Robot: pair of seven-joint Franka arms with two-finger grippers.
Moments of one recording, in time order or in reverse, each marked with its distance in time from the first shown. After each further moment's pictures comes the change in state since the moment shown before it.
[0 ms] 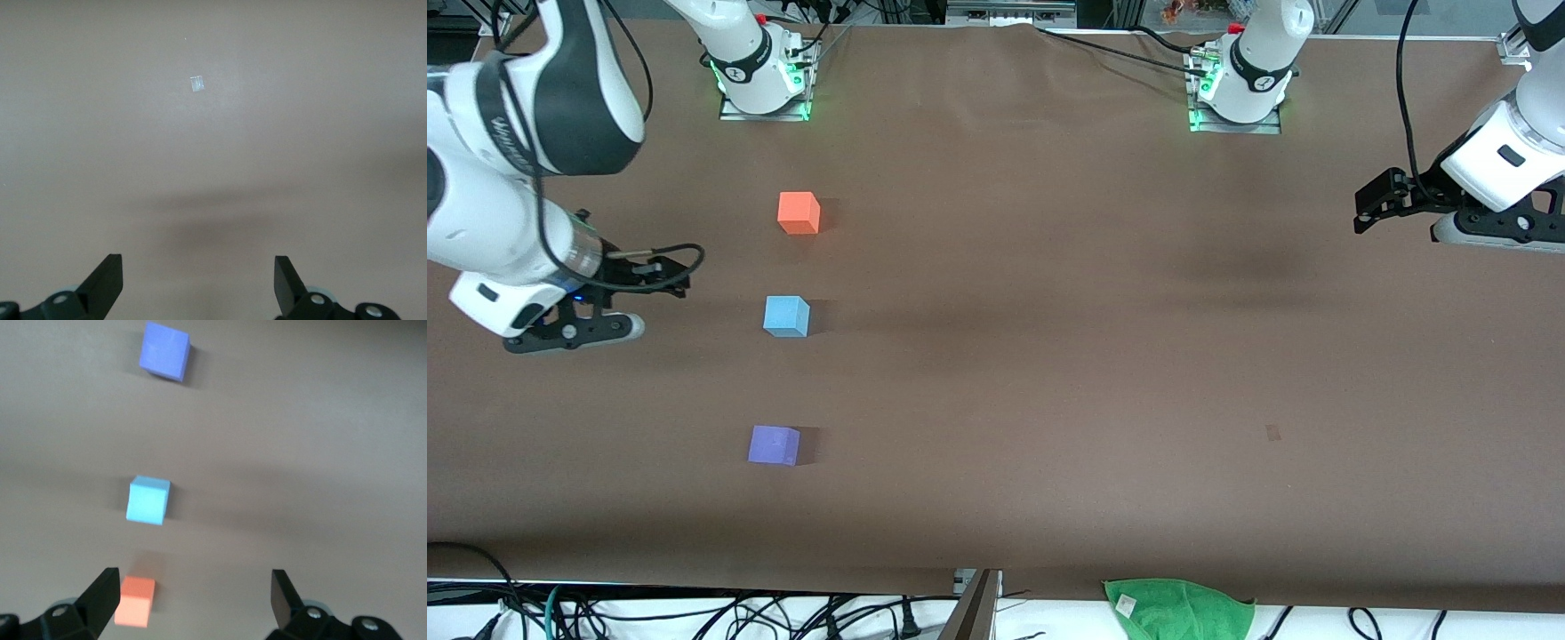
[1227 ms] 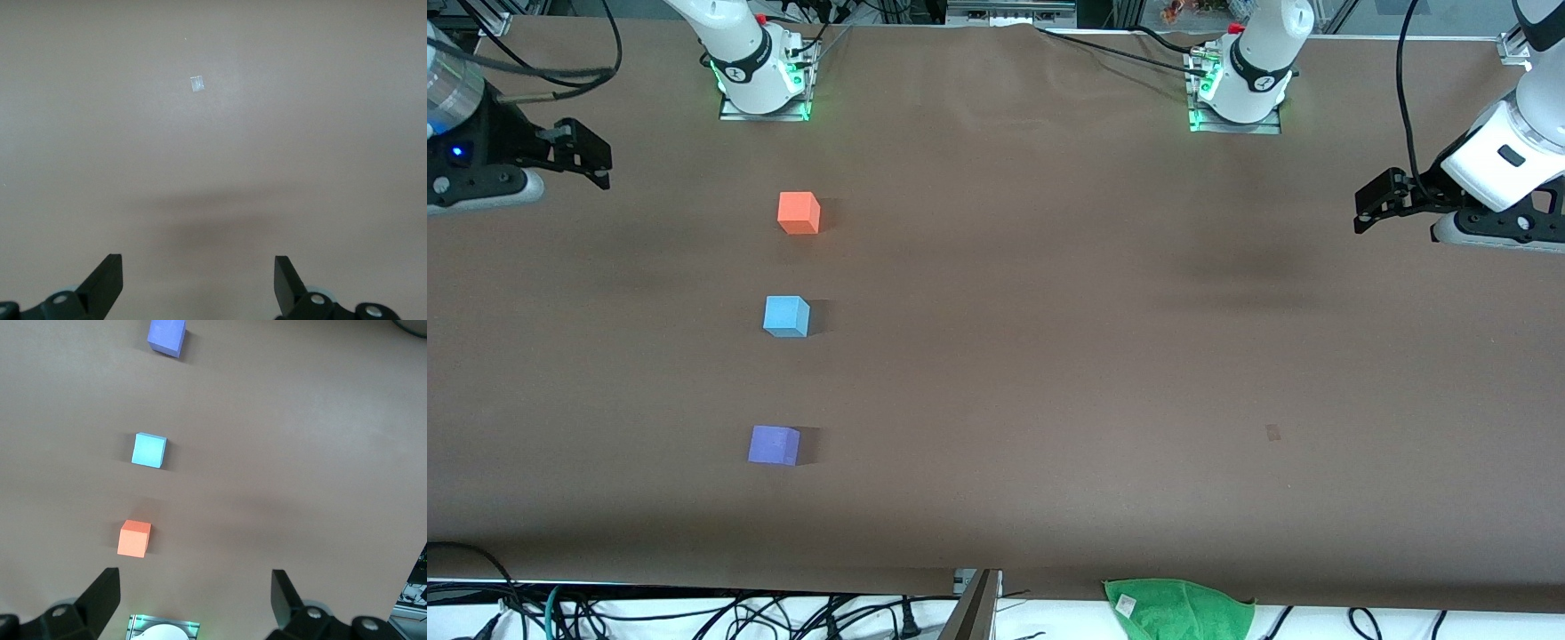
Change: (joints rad) left arm 0.000 0.000 0.000 0.000 0.000 0.000 0.000; right arm 0.002 -0.235 -0.006 0.028 0.006 -0.218 -0.050
